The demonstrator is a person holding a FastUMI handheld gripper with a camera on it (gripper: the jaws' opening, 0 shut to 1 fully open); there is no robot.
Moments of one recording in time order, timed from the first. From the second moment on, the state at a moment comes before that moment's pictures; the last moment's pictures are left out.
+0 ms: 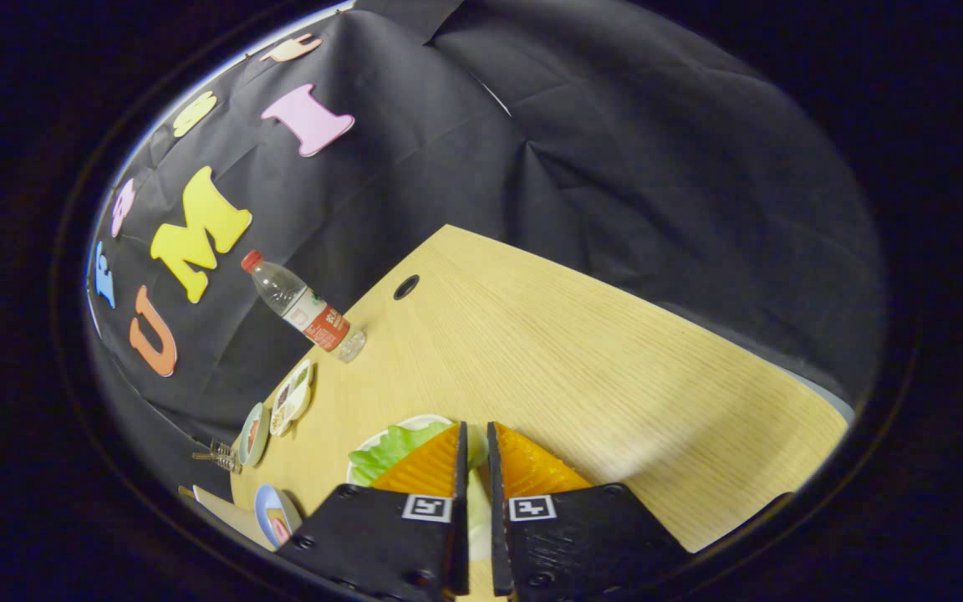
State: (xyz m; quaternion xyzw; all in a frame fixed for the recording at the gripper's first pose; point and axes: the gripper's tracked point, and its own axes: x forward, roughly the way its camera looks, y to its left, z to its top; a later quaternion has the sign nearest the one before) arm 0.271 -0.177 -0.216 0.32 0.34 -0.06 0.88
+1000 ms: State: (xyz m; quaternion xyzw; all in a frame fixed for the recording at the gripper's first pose) arm 0.235 -0.062 -0.032 0.22 0.20 0.05 0.95
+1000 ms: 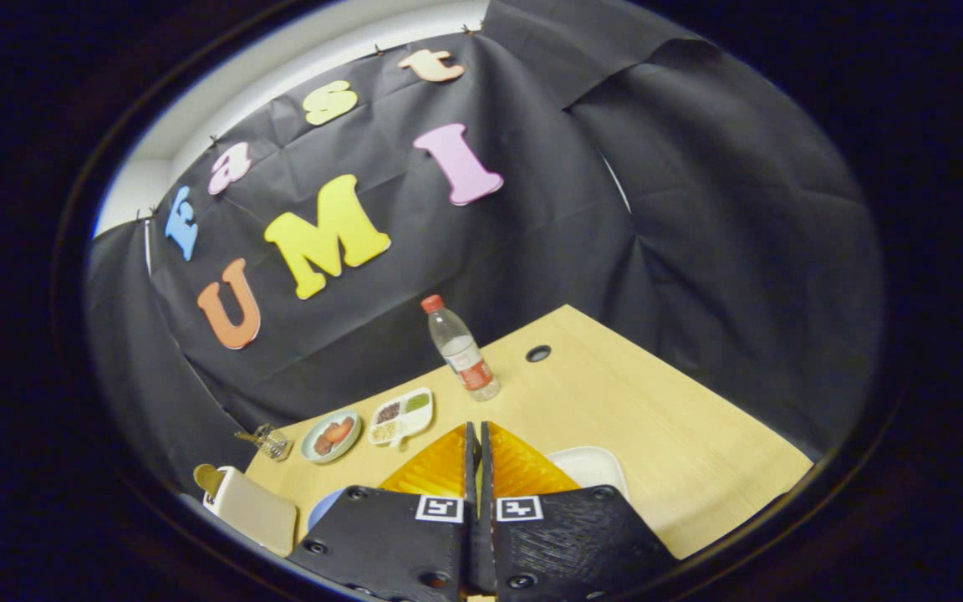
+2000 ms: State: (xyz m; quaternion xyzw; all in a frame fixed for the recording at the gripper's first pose) arm 0.201 0.261 -0.074 0.23 0.23 0.19 0.93
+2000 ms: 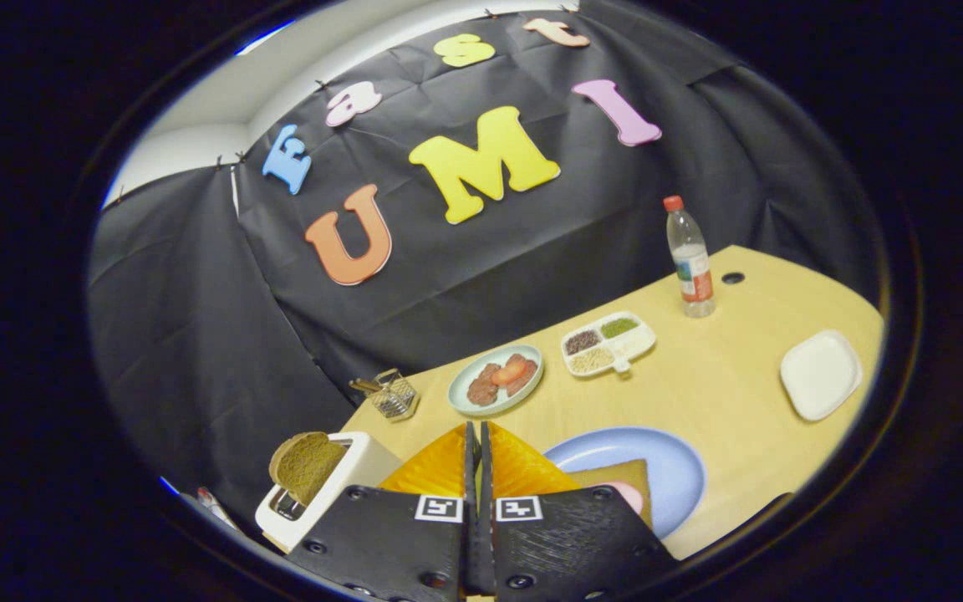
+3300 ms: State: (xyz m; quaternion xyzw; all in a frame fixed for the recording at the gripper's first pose) arm 0.206 0.137 -0.132 0.12 0.24 0.08 0.96
